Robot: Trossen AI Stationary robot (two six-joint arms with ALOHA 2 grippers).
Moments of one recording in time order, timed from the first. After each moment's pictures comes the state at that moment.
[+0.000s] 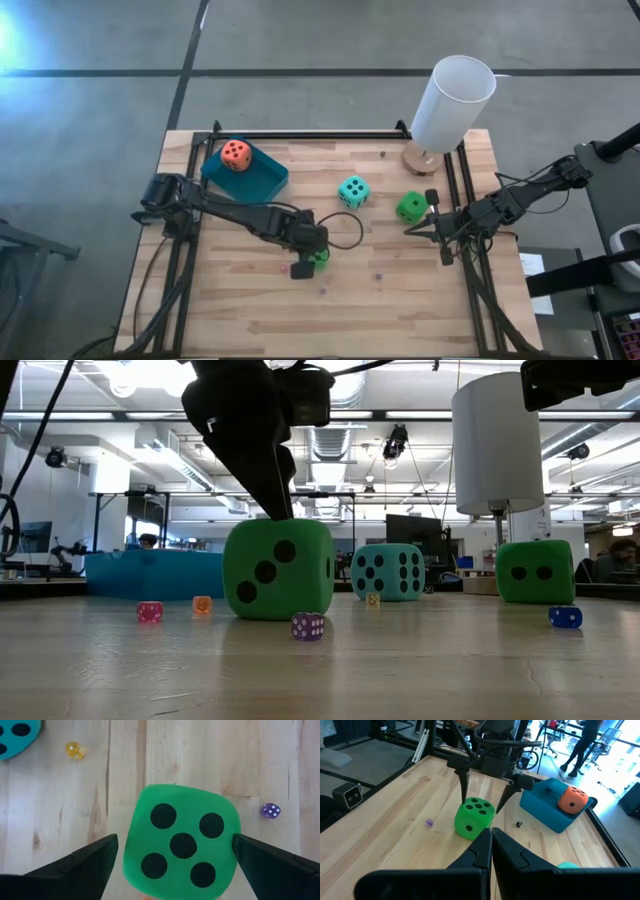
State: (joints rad) left arm -0.19 1.83 1.32 -0.67 -0.08 -0.18; right arm 0.45 0.53 0.47 -0.23 0.32 -0.11
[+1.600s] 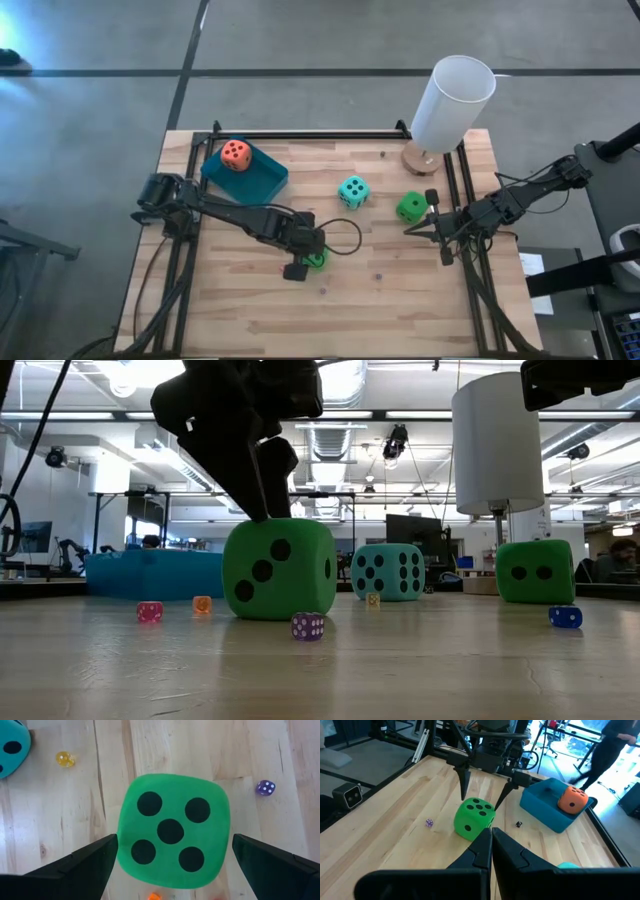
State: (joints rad) left arm -0.21 1.81 1.30 -0.68 -0.08 -0.05; right arm 0.45 0.53 0.47 -0.23 0.32 -0.11
